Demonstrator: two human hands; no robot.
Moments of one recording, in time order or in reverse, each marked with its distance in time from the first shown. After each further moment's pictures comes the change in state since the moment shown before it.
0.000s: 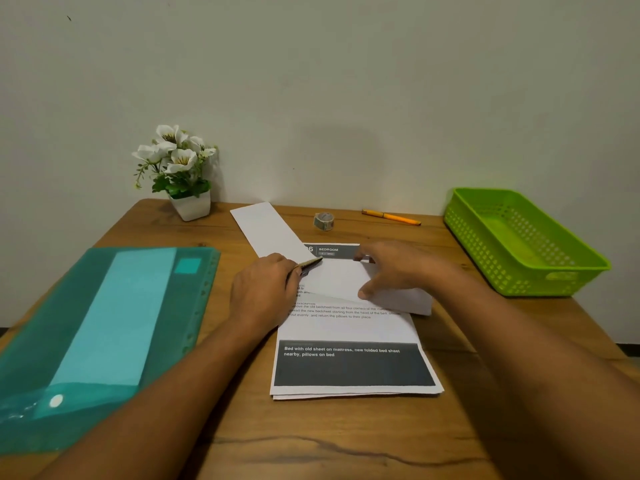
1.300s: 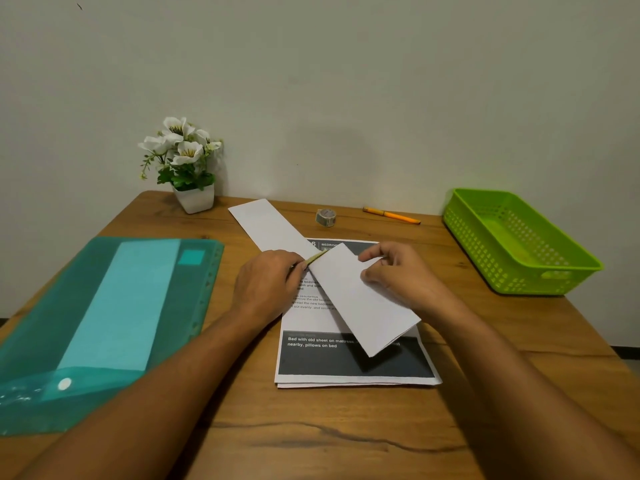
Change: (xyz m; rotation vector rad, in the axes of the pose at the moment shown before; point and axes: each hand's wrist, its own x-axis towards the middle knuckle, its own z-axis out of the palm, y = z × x) left_hand -0.001 -0.005 0.000 -0.144 0.039 0.039; right_hand -0.054 -0.030 0.025 0.977 0.275 0.165
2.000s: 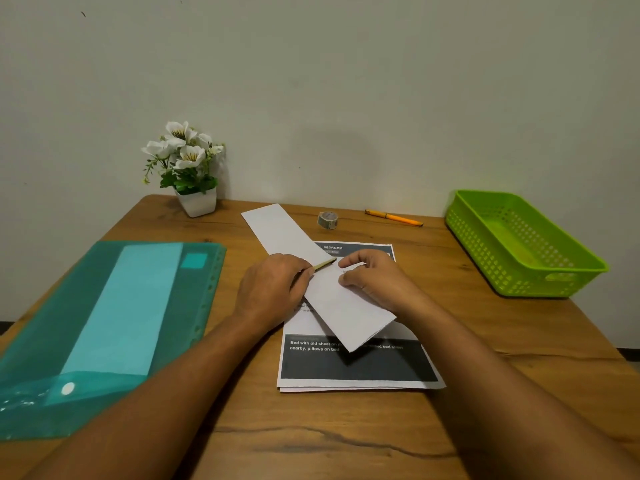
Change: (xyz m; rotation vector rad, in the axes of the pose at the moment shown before) left_hand -0.005 0.006 -0.007 -0.017 0.008 0.082; right_hand 0.010 -0.012 0.029 0.026 -0.062 0.100
